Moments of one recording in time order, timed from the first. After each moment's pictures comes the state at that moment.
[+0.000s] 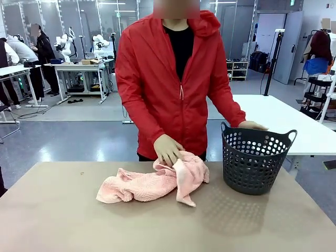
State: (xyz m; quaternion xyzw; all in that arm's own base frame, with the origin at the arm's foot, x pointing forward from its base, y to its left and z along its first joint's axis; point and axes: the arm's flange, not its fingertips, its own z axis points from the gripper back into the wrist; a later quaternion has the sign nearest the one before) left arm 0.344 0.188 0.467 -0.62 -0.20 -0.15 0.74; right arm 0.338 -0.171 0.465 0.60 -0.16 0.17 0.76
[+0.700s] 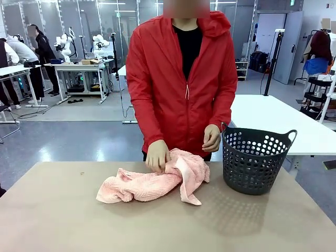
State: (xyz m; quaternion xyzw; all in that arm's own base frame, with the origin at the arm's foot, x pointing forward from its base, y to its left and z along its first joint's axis) left arm 0.344 0.188 0.467 -0.62 -0.20 -0.15 0.74; right arm 0.338 -0.171 0.465 0.60 -0.16 0.17 0.76
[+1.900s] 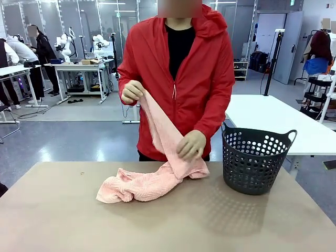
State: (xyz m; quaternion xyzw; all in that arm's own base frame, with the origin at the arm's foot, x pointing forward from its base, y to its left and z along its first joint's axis) left arm 0.344 0.188 0.467 -0.62 -0.20 -0.15 0.74; right arm 0.338 -0.171 0.465 0.60 -0.16 0.17 0.76
